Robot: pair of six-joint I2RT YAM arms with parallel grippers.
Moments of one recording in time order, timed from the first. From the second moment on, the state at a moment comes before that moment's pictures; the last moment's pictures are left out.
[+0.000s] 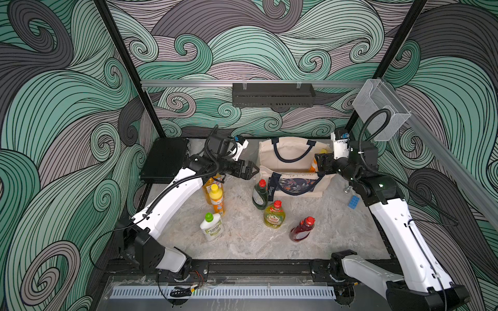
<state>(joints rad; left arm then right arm) -0.50 1.41 1.43 -0.71 0.38 -0.17 0.23 1.05 1.28 -0.70 0.00 -0.02</state>
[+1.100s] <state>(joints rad) -0.23 1.34 1.46 -0.70 0.37 -0.19 0.99 1.34 1.07 -0.19 -0.28 -0.12</state>
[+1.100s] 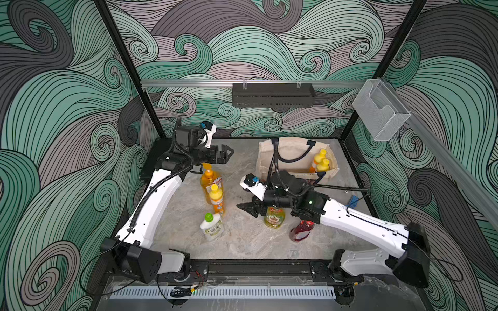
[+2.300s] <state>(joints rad) -0.15 1.32 1.42 -0.64 0.47 -0.25 1.00 1.68 1.24 0.11 -0.36 -0.10</state>
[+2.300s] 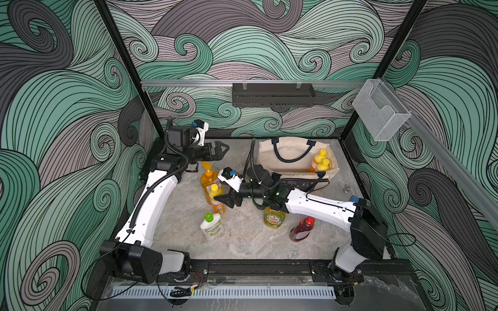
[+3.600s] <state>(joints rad) -0.12 1.32 1.42 -0.63 0.48 -0.26 1.01 1.79 1.26 0.25 -0.34 -0.08</state>
